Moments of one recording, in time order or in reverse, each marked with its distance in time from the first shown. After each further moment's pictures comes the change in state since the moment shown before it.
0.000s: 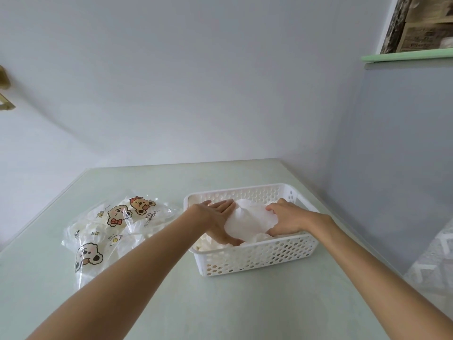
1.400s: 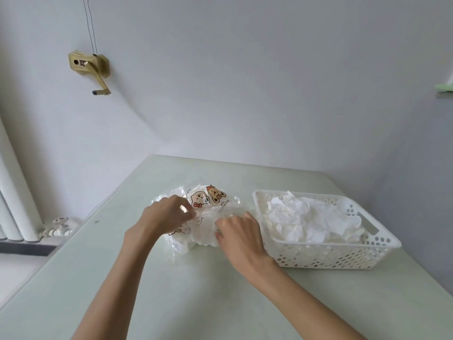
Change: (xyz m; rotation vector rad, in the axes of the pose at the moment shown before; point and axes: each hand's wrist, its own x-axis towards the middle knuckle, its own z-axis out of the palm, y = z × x) left_hand -0.157 -0.149 0.102 -0.721 0.496 -0.452; right_hand -0.048 -0.255 0.077 -0.217 0.615 -0.364
